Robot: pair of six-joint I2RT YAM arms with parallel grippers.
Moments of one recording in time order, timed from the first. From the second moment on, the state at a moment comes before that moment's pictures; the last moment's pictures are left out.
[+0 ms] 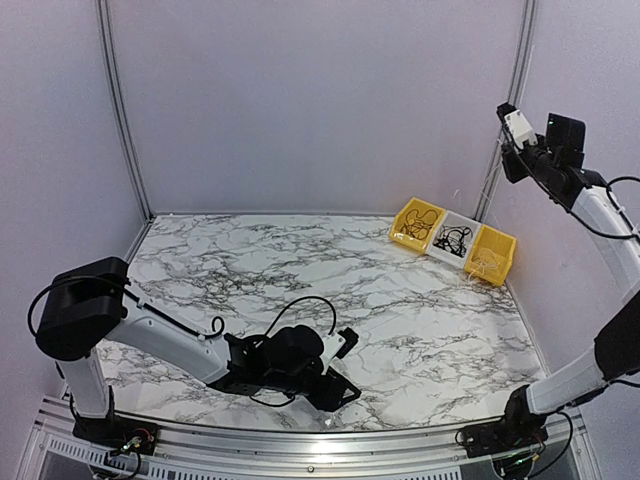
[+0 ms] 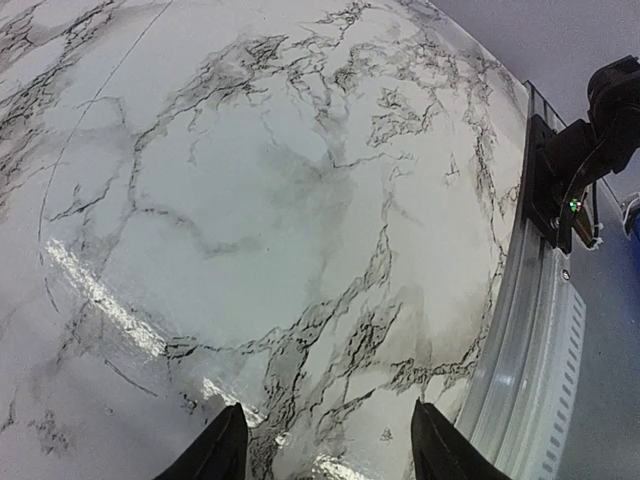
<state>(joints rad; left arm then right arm) -1.29 1.89 0.93 0.31 0.06 -0.51 -0.03 1.36 1.48 -0.32 -0.07 -0.51</state>
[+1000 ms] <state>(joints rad) -1.29 1.90 0.93 0.31 0.06 -0.51 -0.07 1.55 1.29 0.10 0.18 -0.68</state>
